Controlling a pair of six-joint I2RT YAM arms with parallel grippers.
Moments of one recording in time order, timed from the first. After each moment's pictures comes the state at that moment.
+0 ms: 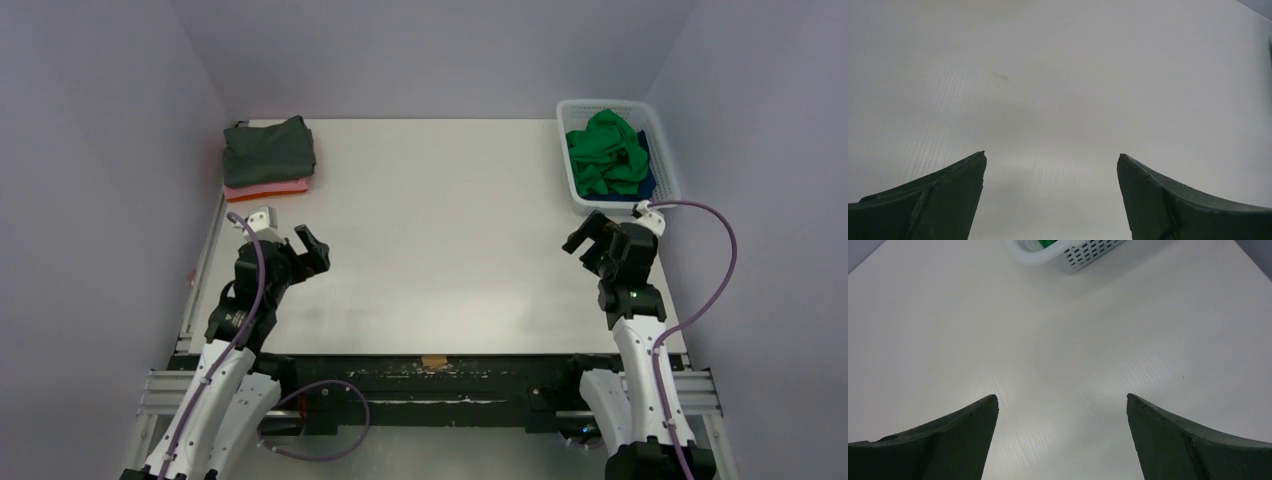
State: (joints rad) left arm -0.20 0.58 0.54 -0.41 -0.15 -0.49; right arm -0.12 0.75 0.61 -0.41 0.12 0.48
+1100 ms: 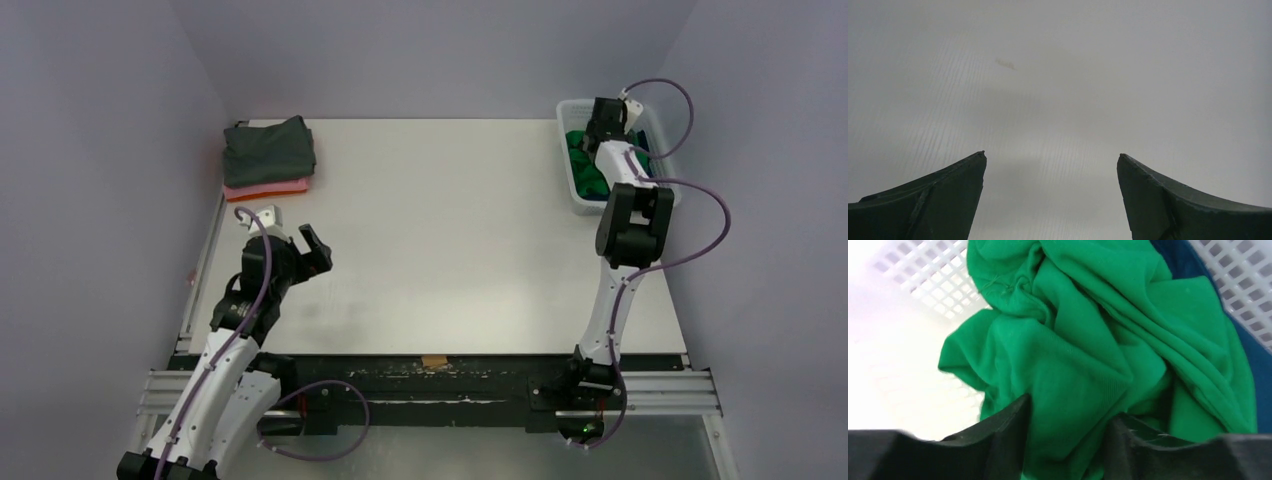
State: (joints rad) left arm -0.20 0.65 0.54 -0.42 -0.15 -0.49; right arm -0.14 2.23 1.86 -0.31 0.40 0.40
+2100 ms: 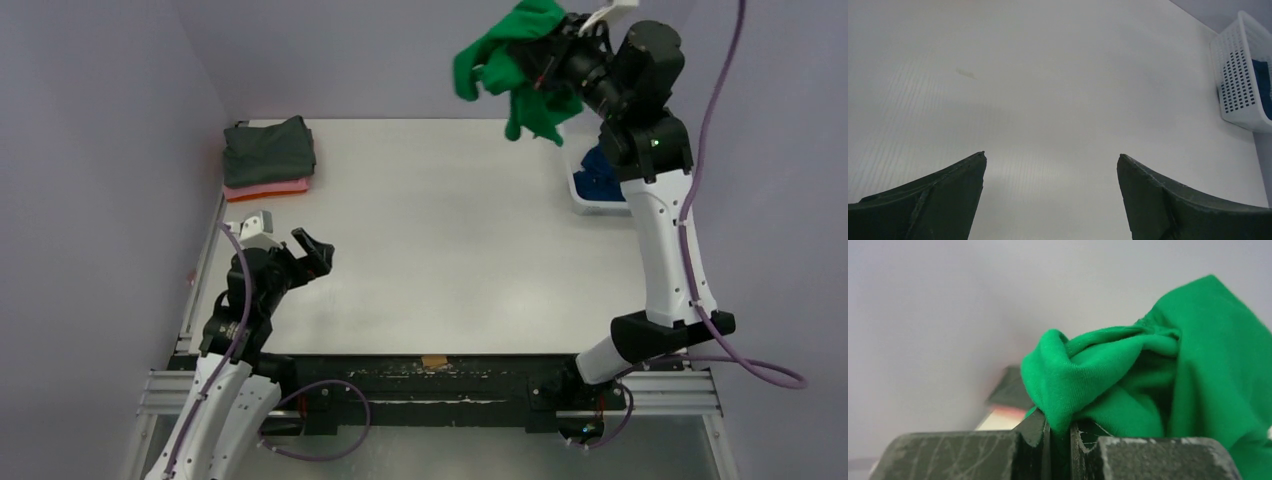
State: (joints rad) left arm -0.20 0.50 0.54 -0.43 -0.07 -0.55; right arm 0.18 1.55 2.12 -0.50 -0.22 0.37
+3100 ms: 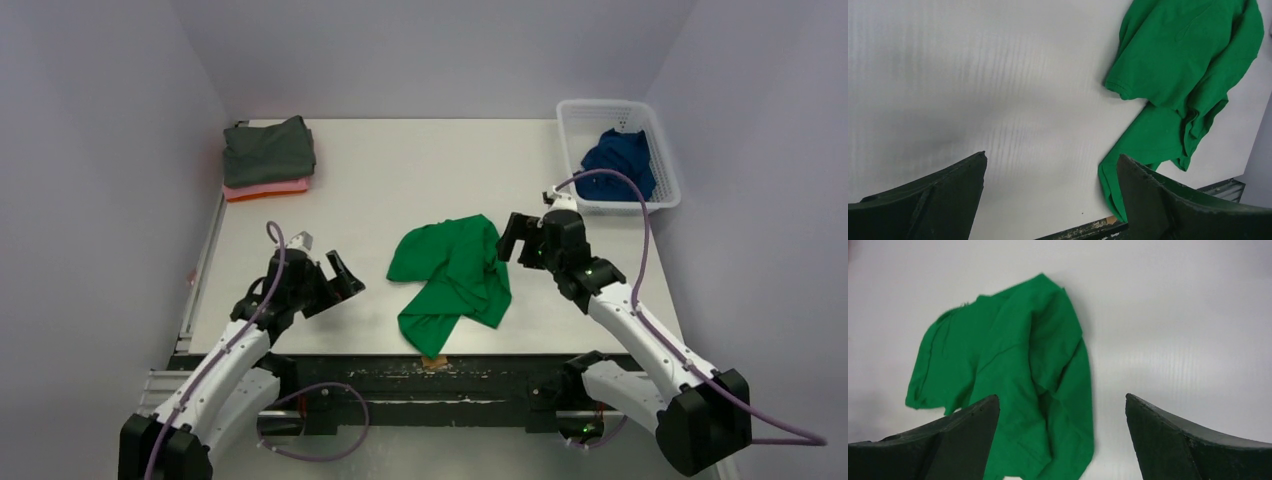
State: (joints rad) left arm -0.26 0.70 0.40 -0.47 0.14 -0.75; right arm 0.37 0.99 0.72 -0.33 0.14 0.47
